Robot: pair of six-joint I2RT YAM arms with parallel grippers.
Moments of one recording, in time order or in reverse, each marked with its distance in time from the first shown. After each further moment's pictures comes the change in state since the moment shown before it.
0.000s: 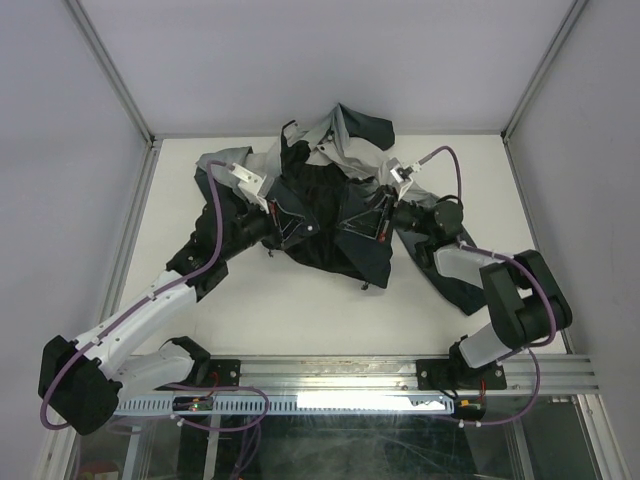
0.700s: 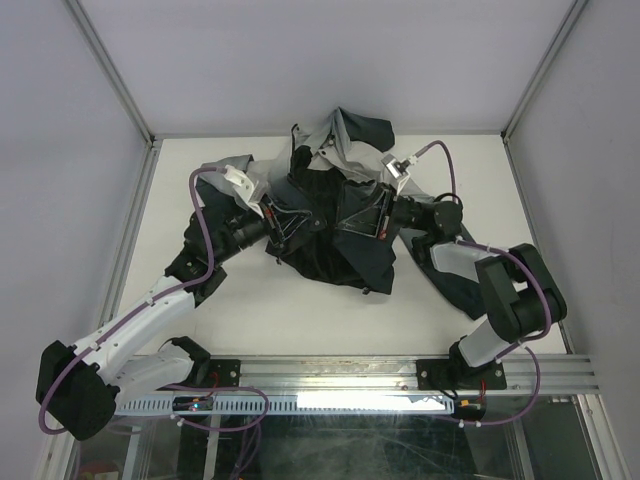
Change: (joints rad) left arm 0.000 -0.046 -0.069 0.273 0.172 0.040; right arm 0.008 0.080 0.042 0.199 -0.048 0.298
